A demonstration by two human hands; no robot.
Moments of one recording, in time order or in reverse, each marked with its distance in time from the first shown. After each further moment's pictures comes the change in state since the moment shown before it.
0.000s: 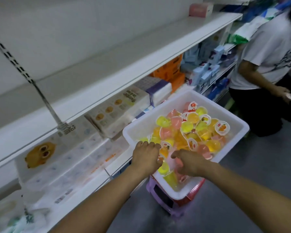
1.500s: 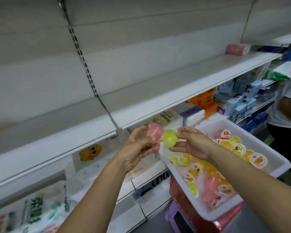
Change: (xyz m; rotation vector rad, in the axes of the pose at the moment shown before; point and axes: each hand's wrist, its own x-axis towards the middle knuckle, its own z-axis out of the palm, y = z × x) left_hand -0.091 -0.081 -0.101 -2.019 0.315 -0.359; right_hand 0.009 -0.108 -0.106 1.583 -0.010 -0.142
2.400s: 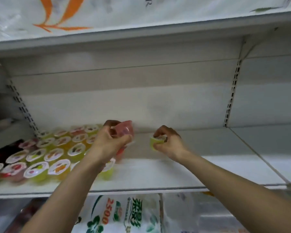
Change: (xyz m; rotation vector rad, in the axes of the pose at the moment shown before) left_hand -0.219 0.209 -0.353 0.558 0.768 0.580; right_hand 0.102 0.064 0.495 -0.910 -0.304 -0.715
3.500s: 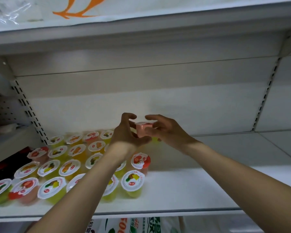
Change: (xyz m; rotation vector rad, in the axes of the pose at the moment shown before) left_hand 0.086 -0.029 -0.049 0.366 -0.019 0.101; right_hand 0.071 -0.071 0.057 0.314 -0.286 -0.084
